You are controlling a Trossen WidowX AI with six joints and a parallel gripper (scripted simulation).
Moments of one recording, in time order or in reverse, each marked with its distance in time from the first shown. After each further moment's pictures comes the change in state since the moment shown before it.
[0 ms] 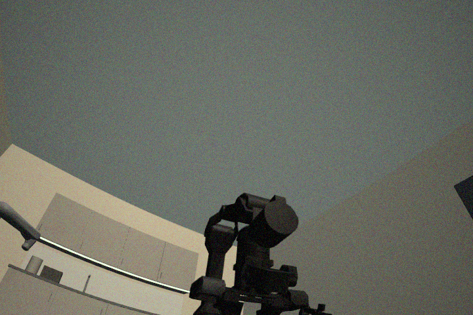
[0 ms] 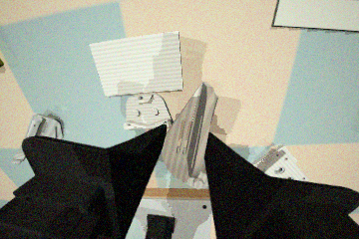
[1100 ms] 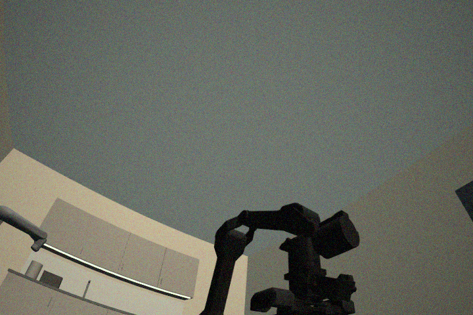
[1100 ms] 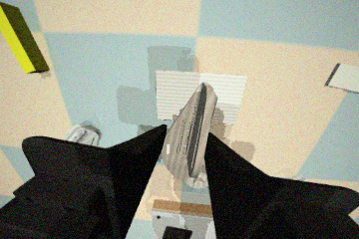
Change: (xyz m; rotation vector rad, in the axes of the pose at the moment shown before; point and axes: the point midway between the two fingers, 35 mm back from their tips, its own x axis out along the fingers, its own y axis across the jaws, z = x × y) arm 0.002 0.089 0.027 -0.137 -0.002 0.010
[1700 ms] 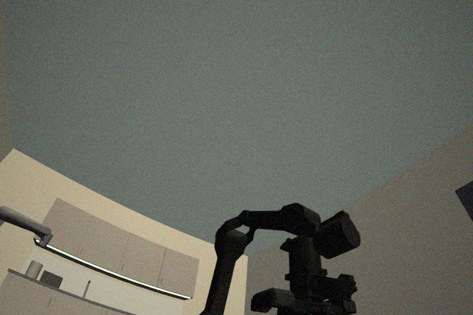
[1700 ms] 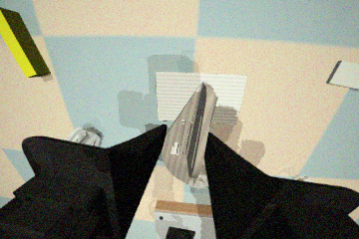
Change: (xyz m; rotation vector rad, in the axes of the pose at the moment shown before) arm 0.000 0.001 0.001 0.020 0.001 0.000
